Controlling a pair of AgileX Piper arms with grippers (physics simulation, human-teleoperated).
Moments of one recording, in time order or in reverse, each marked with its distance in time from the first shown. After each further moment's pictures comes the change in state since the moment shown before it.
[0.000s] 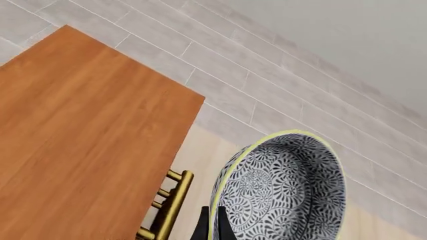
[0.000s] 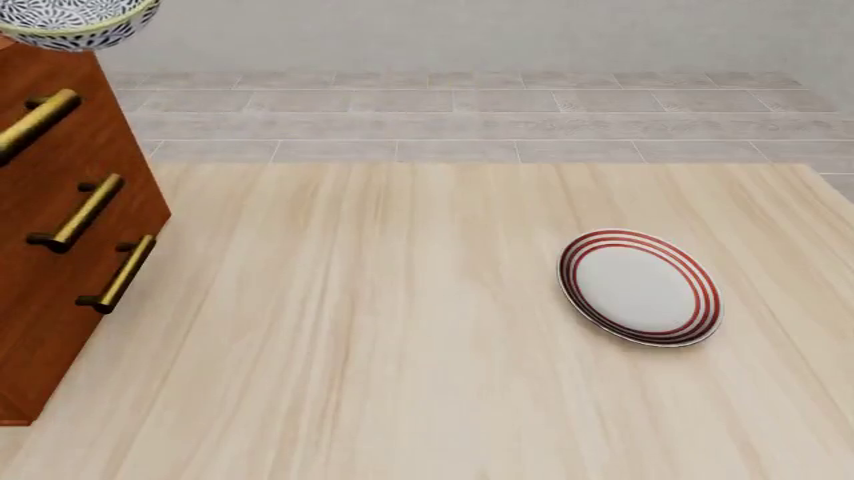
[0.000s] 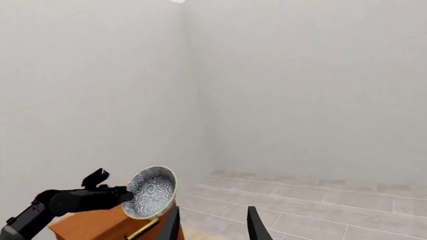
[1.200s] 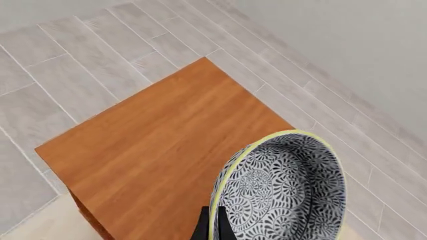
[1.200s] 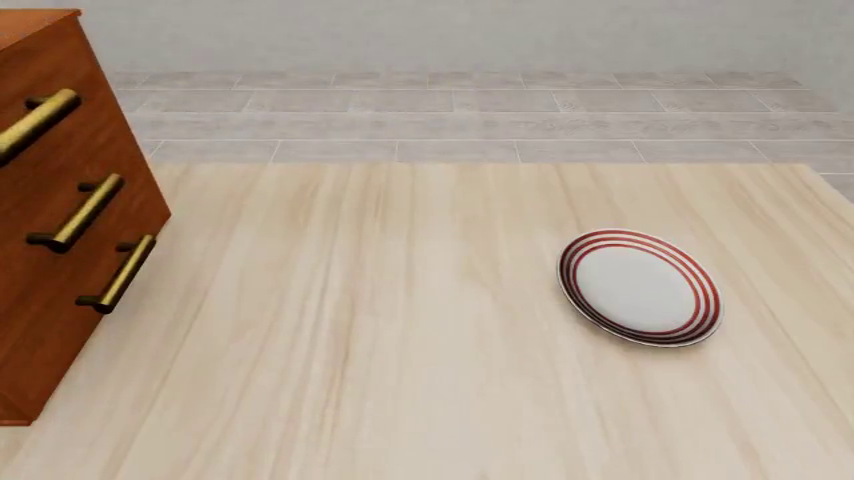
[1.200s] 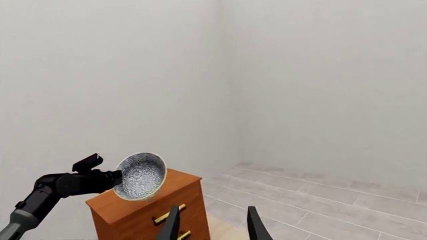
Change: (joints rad) left arm 0.377 -0.160 0.064 0.049 0.060; right arm 0.154 0.021 0.003 -0.010 -0.050
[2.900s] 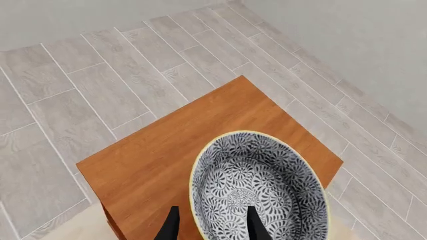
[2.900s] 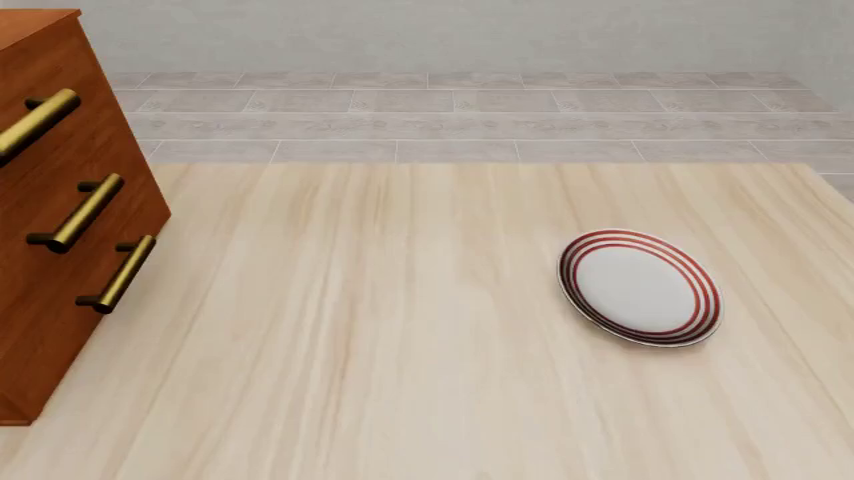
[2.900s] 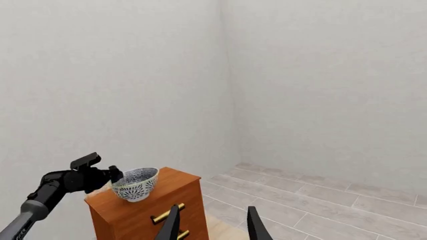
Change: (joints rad) left arm 0.141 0.083 0.002 -0.093 0.051; right arm 0.006 -0.004 0.008 -0.007 -0.017
